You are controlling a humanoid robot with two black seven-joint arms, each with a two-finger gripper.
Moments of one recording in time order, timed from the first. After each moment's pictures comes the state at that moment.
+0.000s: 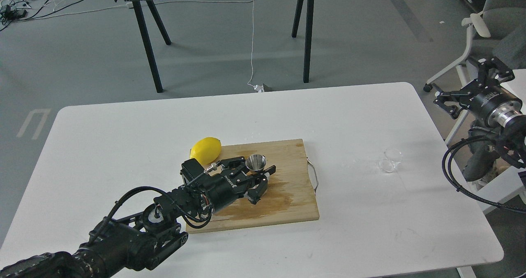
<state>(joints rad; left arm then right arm) -0.60 -0.04 -0.34 -0.55 2.02 0.49 -0.49 0.60 -0.51 1.26 0.47 0.12 0.49 -0.31</state>
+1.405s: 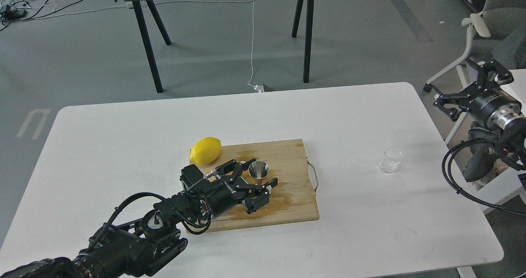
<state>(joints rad) -0.56 -0.04 -0.34 -0.55 2.02 0.49 -0.49 0.59 -0.51 1.26 0.48 0.12 0.49 -0.31</state>
